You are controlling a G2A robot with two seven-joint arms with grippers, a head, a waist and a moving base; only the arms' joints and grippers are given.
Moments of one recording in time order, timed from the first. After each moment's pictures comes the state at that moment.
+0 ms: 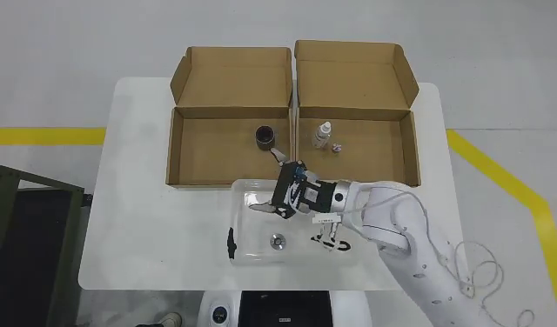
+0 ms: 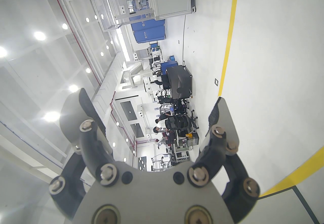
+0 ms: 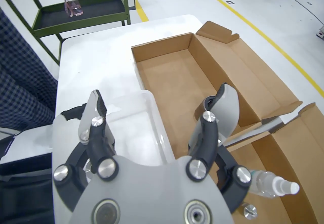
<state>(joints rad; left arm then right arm) -0.01 -0.37 -0.75 -1.25 2.03 -0.40 0.22 -1.19 -1.23 1.05 -1.99 -1.12 -0.68 0.53</state>
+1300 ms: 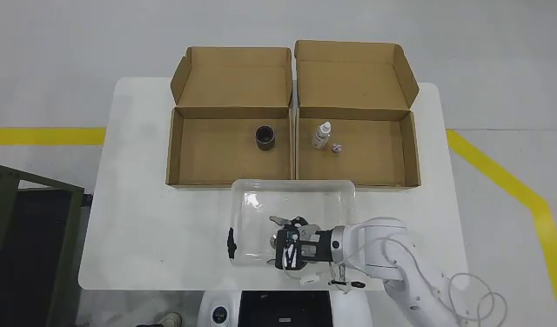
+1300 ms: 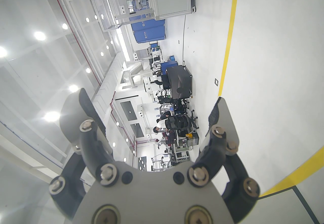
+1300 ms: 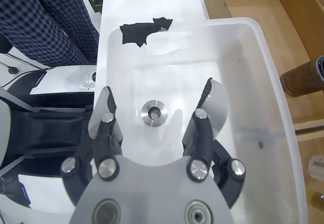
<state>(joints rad) -0.01 -0.37 -0.75 -1.25 2.03 -0.40 0.22 -1.37 -1.16 1.02 -1.97 -1.28 -0.88 0.57</state>
